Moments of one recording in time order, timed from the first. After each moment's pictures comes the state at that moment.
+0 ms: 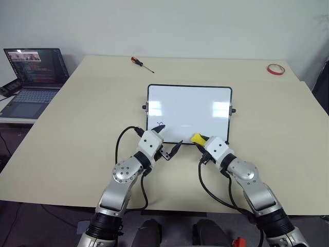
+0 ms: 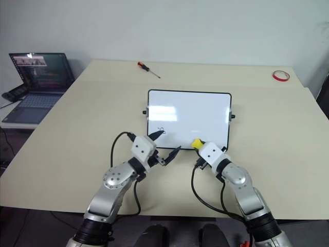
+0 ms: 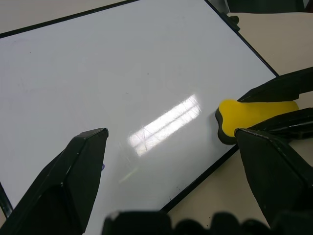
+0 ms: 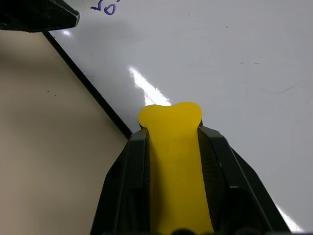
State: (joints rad) left arm -0.17 0.26 -0.17 -0.14 -0.04 0.08 -0.49; right arm -0.18 -0.33 0.24 -0.13 -0.15 0.17 0.40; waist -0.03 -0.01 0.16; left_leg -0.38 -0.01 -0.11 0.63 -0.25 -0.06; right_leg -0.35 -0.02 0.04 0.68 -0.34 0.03
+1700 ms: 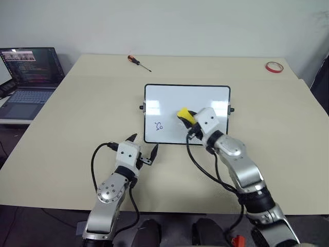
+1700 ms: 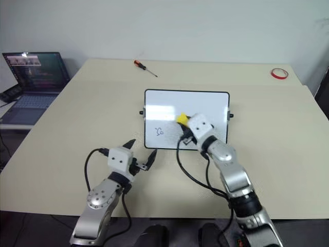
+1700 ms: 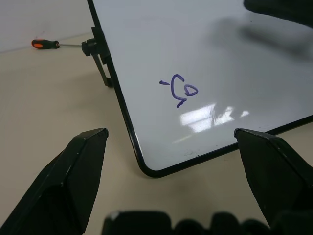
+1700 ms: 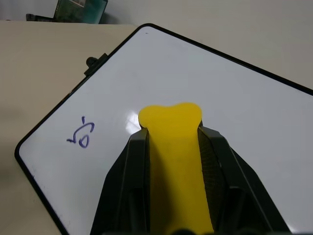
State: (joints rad) left arm 0.05 0.23 -0.04 -0.26 -0.03 0.10 -0.27; right arm -0.50 -0.13 0.26 -0.03 -0.06 0.28 0.35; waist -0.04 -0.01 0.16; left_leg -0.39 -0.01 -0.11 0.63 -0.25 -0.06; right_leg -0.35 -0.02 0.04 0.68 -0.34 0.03
